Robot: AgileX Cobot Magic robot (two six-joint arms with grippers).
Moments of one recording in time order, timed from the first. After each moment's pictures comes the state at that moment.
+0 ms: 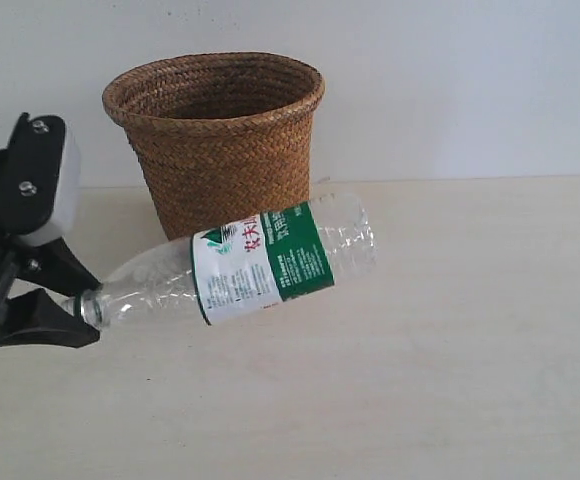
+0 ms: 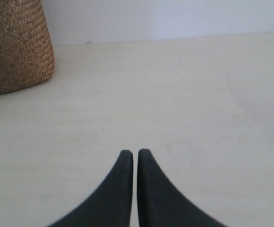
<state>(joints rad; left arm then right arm) -0.36 1.24 -0.89 -0.39 0.84 1.30 0.24 0.05 -0.01 -0.21 0.33 0.34</state>
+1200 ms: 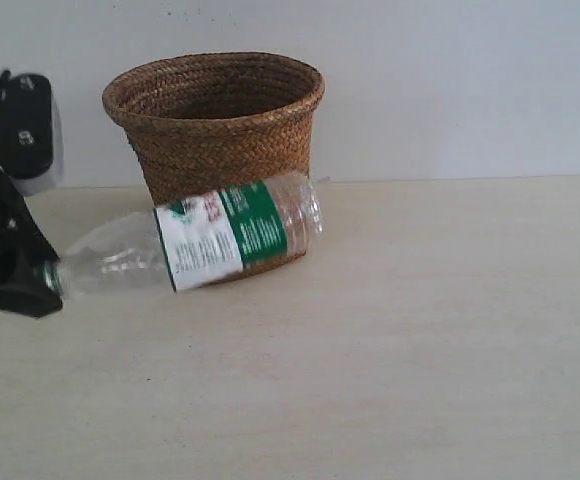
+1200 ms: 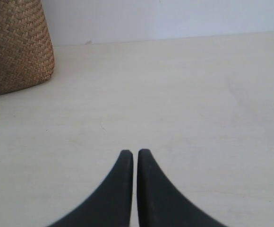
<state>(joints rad) -0.36 1.30 -1.04 -0.15 0.98 1.00 0.24 0.05 0.00 -0.21 0.33 0.34</state>
